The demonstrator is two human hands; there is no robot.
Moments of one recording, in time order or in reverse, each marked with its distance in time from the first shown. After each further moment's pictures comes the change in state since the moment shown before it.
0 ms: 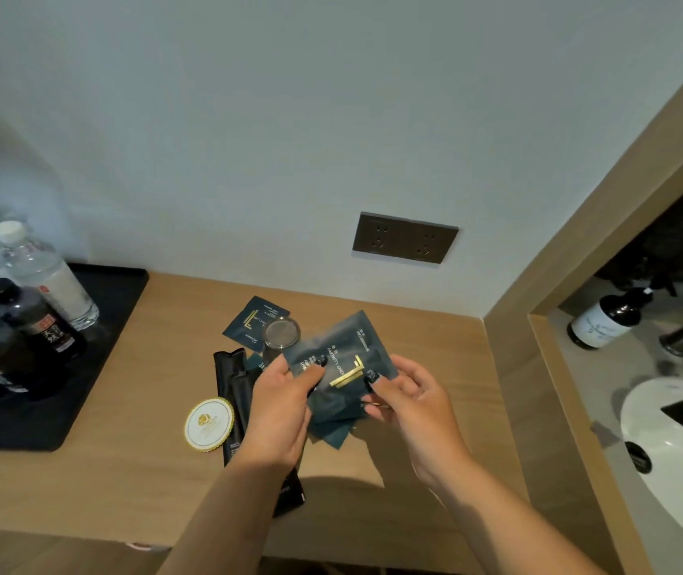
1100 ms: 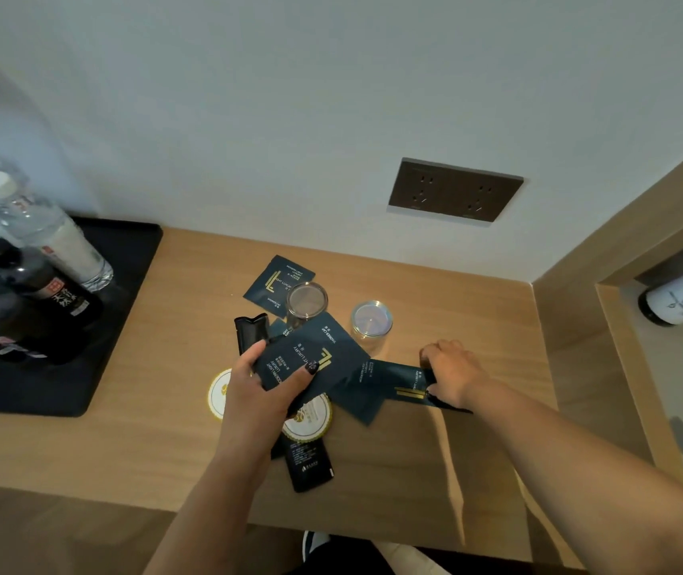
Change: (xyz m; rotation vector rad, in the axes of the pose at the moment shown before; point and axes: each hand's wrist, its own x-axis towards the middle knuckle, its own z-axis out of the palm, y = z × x) left_hand 0.019 -0.010 -0.071 0.340 0.243 -0.007; right_hand 0.150 0.077 -0.060 -1.811 -0.376 -0.063
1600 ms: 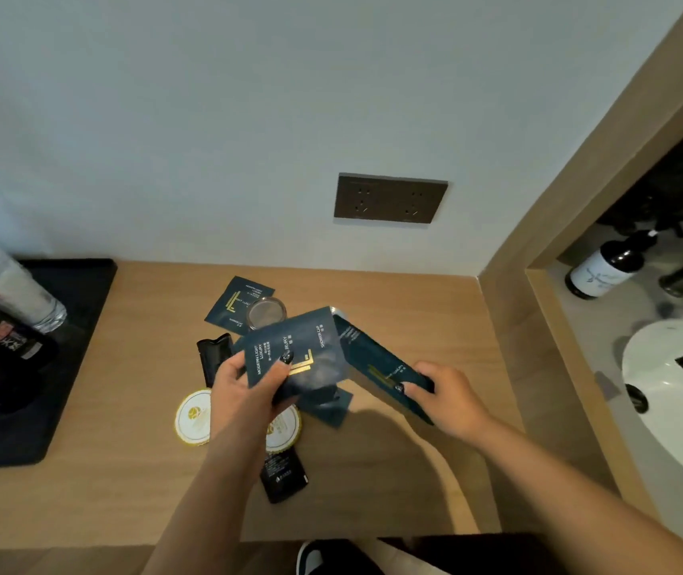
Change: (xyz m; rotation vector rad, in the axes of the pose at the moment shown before) left_hand -0.009 0.004 0.026 -0.148 -0.043 0.020; right_hand -0.095 -0.001 -0.001 0.758 0.280 0.041
